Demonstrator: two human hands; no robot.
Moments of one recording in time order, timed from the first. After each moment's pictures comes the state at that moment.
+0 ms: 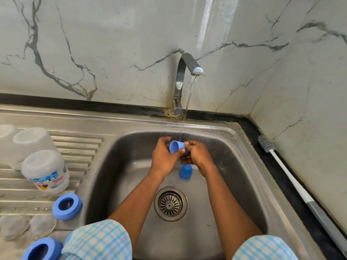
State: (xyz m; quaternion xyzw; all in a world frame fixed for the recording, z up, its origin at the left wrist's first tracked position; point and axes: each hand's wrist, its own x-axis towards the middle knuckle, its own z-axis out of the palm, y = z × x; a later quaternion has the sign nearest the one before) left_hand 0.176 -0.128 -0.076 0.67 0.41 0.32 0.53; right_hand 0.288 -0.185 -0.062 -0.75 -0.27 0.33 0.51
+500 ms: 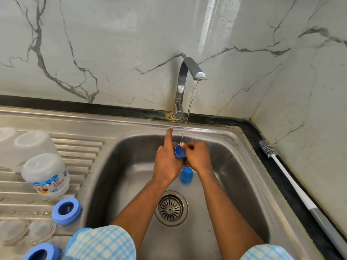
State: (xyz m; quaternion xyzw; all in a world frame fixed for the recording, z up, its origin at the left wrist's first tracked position) left_hand 0.181 -0.127 -0.082 0.77 0.33 0.37 0.40; right_hand 0.276 -0.179 -0.056 -0.81 -0.35 0.17 0.44
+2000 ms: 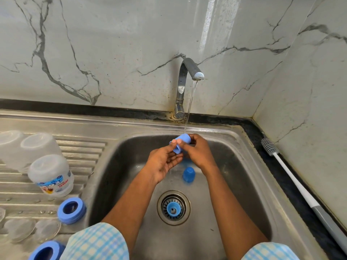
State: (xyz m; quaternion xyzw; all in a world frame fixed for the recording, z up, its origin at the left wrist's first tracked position) left_hand 0.161 -0.118 -0.052 0.35 0.34 0.27 0.83; right_hand 0.283 -0.178 -0.049 -0.73 -0.37 0.22 0.54
